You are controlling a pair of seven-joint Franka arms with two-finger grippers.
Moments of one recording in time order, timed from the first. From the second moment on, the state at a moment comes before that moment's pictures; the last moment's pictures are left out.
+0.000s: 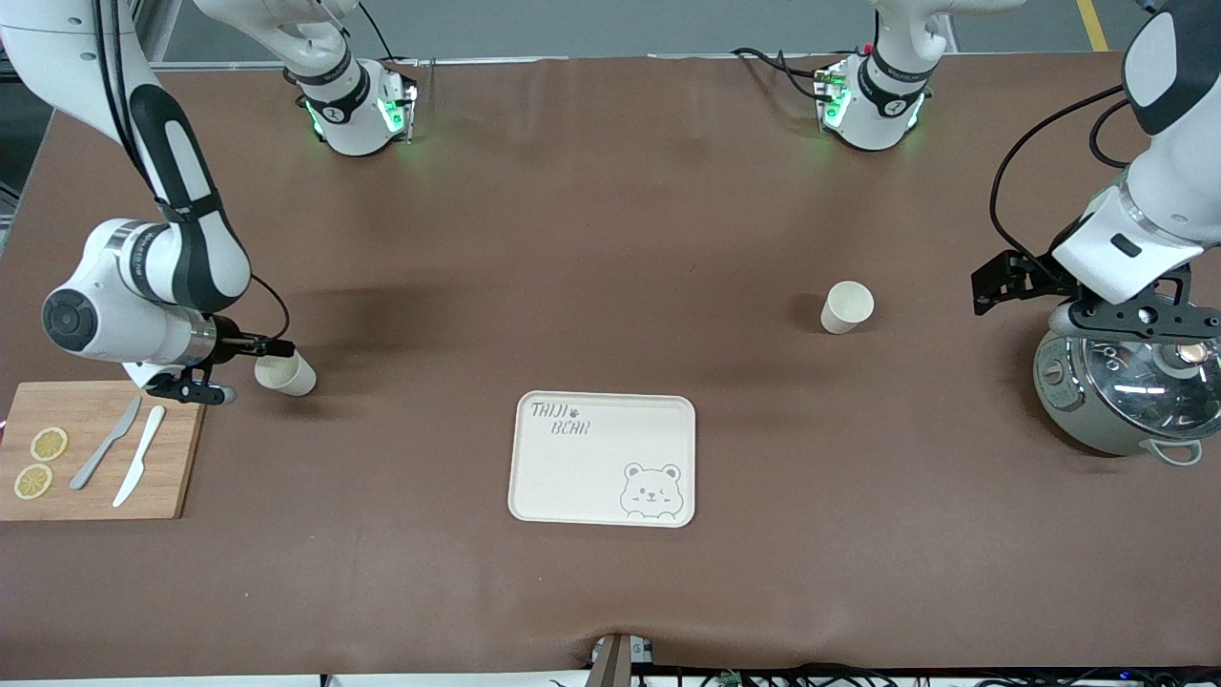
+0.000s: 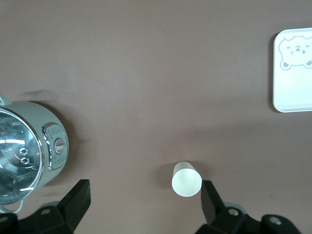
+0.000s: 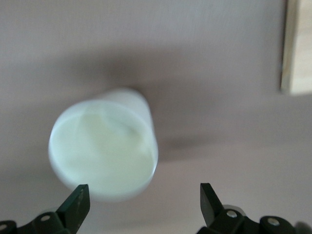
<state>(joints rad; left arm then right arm) -0.08 0.08 -0.05 -1.60 0.02 1.72 -0.01 0.02 0.36 -0.16 -2.03 0.10 2.06 -0.05</state>
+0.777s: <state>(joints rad) -0.08 0.08 -0.05 -1.60 0.02 1.72 0.00 0.01 0.43 -0.17 -1.61 0.10 1.60 -0.05</state>
